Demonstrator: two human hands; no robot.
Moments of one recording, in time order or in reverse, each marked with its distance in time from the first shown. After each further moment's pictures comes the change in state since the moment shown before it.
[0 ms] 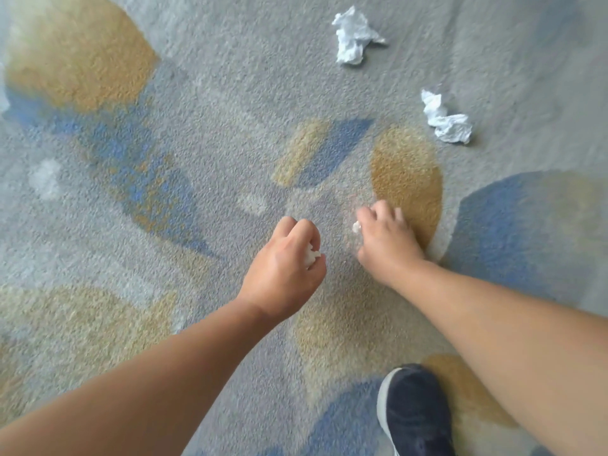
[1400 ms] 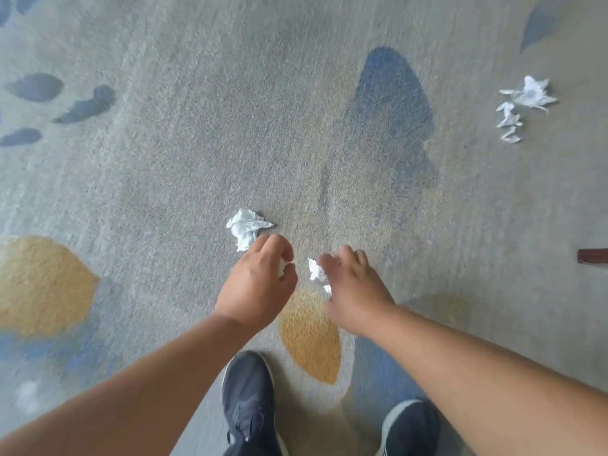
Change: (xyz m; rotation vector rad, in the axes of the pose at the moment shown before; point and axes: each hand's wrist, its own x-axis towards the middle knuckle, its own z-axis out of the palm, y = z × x) left_hand 0.244 0.243 -0.095 0.154 -0.064 0.092; right_hand 0.096 0.149 -0.244 0.267 -0.120 0.005
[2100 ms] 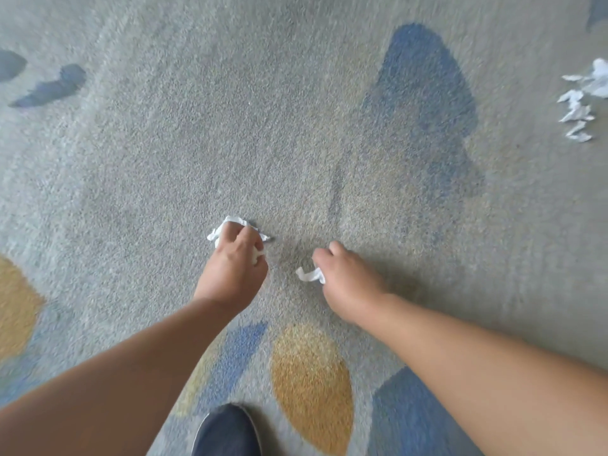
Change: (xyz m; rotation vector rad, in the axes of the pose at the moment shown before) left_hand 0.088 -0.108 0.081 0.132 0.067 -0.109; right_hand 0.116 0.038 0.065 0.031 0.048 -0.101
